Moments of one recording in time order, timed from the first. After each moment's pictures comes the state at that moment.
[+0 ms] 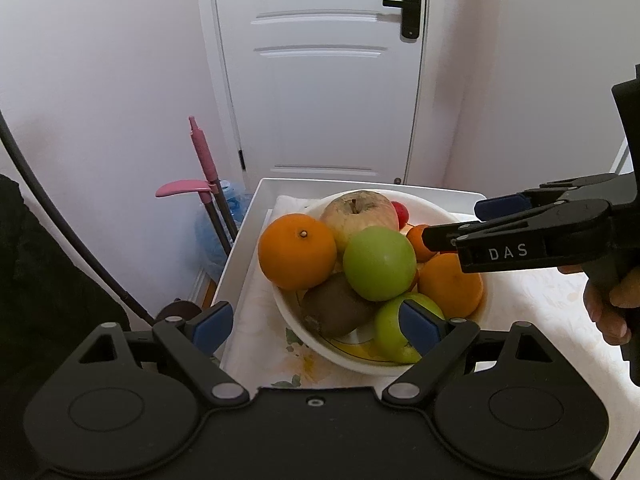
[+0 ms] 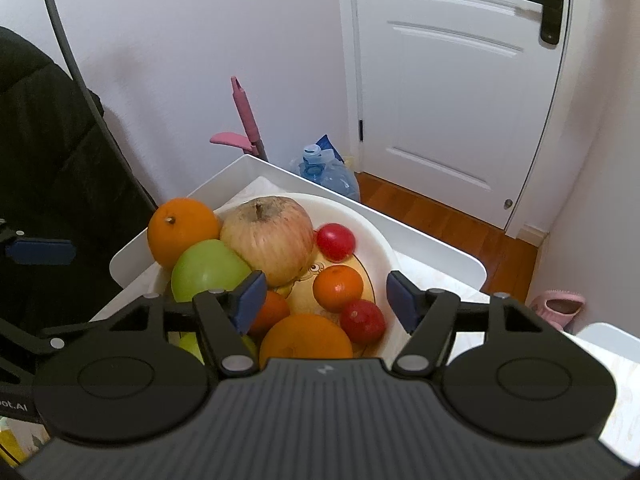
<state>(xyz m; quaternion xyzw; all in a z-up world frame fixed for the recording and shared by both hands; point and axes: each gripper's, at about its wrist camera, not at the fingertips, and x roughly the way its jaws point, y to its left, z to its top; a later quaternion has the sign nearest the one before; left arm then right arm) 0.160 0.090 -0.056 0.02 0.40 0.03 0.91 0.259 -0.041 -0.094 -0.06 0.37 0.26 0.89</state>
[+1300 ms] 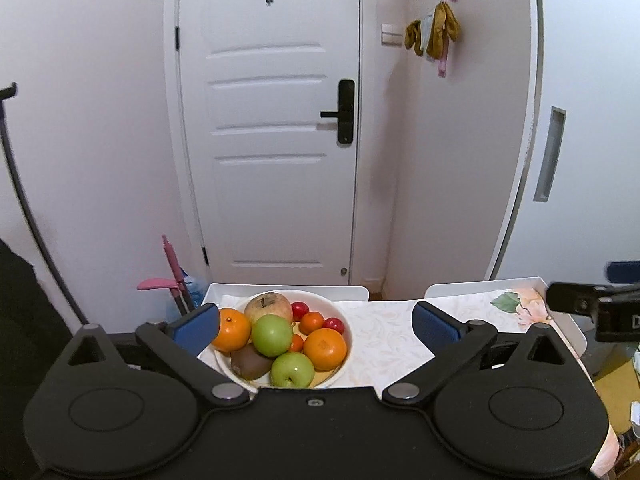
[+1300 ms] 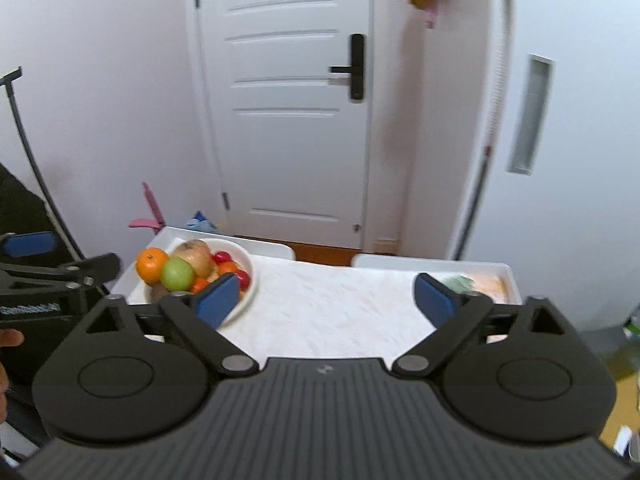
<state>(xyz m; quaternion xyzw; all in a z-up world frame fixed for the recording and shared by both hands) 0.033 0.009 0.061 0.03 0.26 -0.02 0.96 0.014 -0.172 0.055 0.00 0.28 0.02 0.96</state>
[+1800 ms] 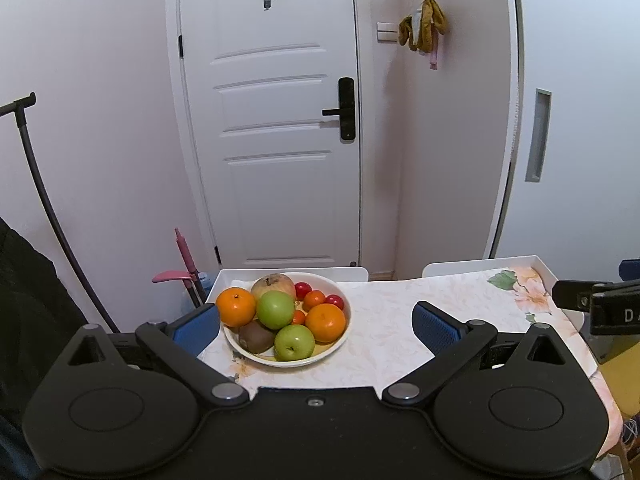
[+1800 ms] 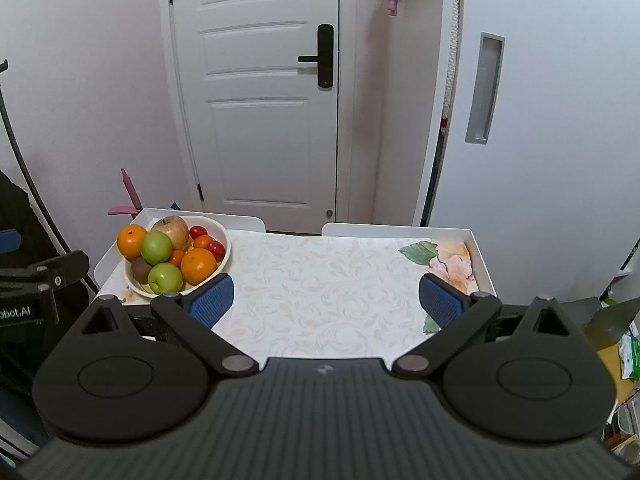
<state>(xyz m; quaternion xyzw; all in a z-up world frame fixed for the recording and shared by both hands) -0.005 -0.004 0.054 0.05 0.26 -0.01 0.96 -0.019 -0.180 0.043 0.01 0.30 -0.01 0.95</state>
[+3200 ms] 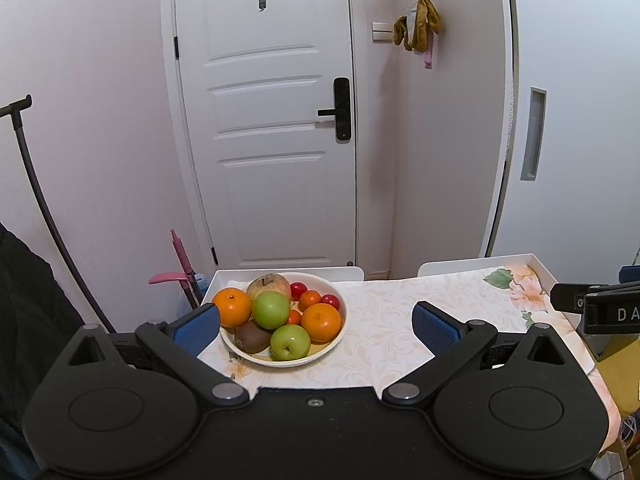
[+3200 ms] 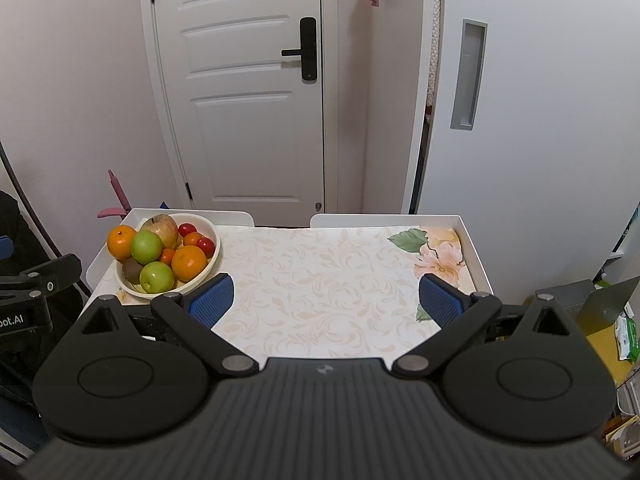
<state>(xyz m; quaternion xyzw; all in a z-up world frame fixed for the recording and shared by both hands) -0.008 -0.006 0.055 0.05 0.26 -0.02 0.96 -0.020 -0.183 0.040 0.02 0.31 -0.03 0.95</state>
